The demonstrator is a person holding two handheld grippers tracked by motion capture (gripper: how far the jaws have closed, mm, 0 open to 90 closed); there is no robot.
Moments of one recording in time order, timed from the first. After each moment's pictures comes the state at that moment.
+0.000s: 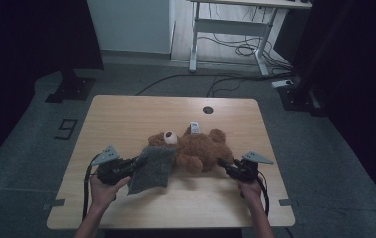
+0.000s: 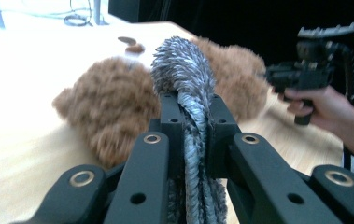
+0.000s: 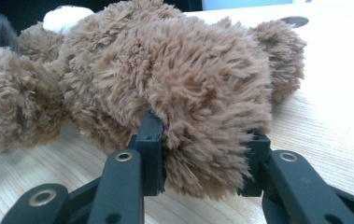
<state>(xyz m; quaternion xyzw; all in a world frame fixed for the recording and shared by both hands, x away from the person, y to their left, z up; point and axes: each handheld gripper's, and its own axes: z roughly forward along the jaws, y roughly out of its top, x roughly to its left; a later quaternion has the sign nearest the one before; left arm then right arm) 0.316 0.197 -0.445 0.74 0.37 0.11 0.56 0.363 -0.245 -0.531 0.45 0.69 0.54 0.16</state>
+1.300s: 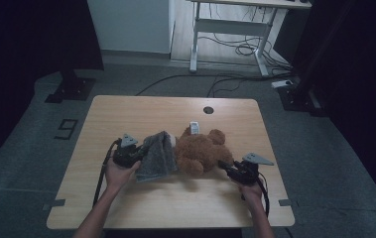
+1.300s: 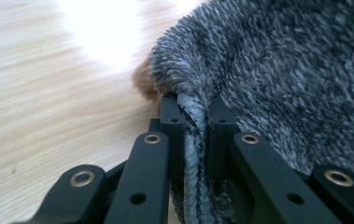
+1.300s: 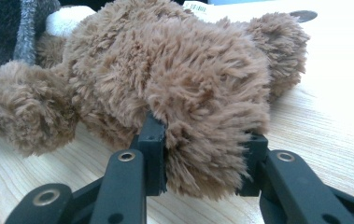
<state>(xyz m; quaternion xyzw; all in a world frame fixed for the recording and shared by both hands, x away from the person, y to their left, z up) 0.385 0.181 -0.489 0.78 0.44 0.19 0.40 0.357 -0.246 -0.531 0.44 0.70 0.54 0.15</state>
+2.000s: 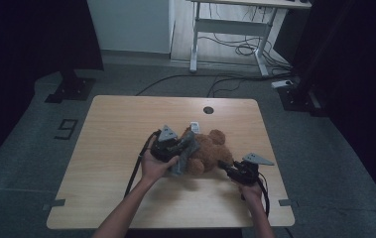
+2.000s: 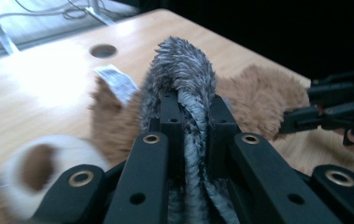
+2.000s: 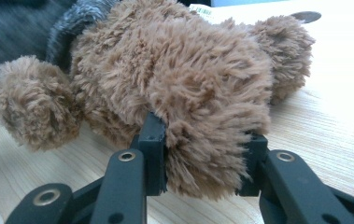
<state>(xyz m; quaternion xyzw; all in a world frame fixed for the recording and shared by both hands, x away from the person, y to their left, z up) 0.387 0.057 -0.448 0.80 0.34 0.15 0.48 0.357 -0.247 -0.532 0.44 0.70 0.55 0.14</state>
